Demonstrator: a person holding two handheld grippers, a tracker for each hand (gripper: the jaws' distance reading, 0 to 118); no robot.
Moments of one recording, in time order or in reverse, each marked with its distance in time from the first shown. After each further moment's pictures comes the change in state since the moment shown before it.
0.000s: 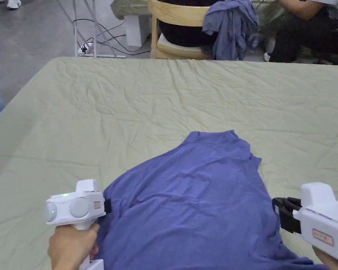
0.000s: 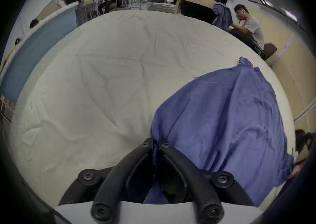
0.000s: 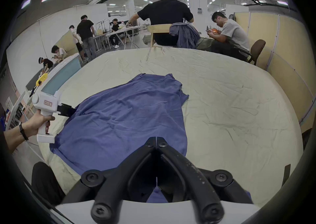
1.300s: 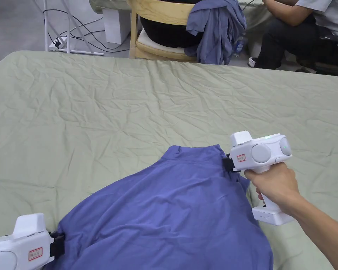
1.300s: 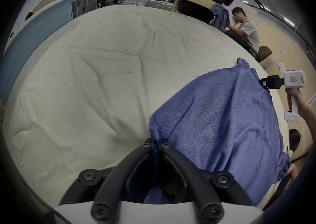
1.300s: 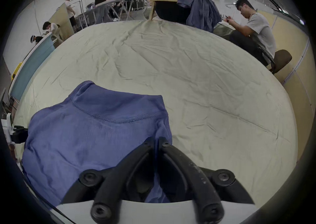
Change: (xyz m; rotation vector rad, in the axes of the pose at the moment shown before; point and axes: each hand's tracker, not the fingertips) left arm 0.003 0.000 0.006 0.000 -0.043 -0.039; right arm 0.053 0.155 -0.264 -0.219 -0.047 0.136
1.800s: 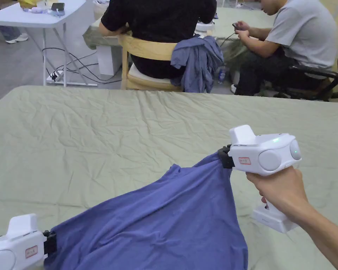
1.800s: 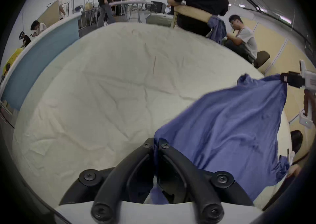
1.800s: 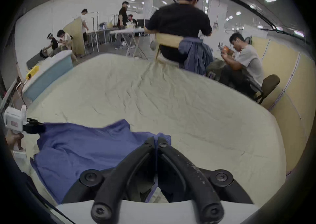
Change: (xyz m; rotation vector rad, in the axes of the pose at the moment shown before) left arm 0.010 0.016 0.079 0.149 0.029 -0.009; right arm -0.014 -0.010 0.190 0.307 -0.020 0.095
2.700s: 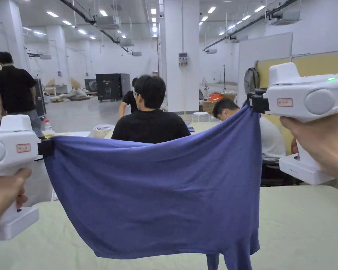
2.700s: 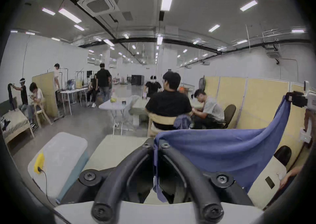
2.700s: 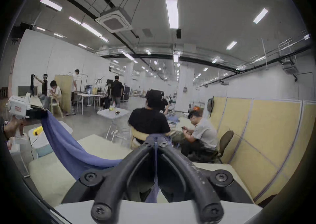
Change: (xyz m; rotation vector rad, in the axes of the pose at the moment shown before) left arm 0.074 0.231 0.388 0.687 -0.117 -0.211; right arm 0.023 0.140 0.464 0.617 -0.267 -0.060
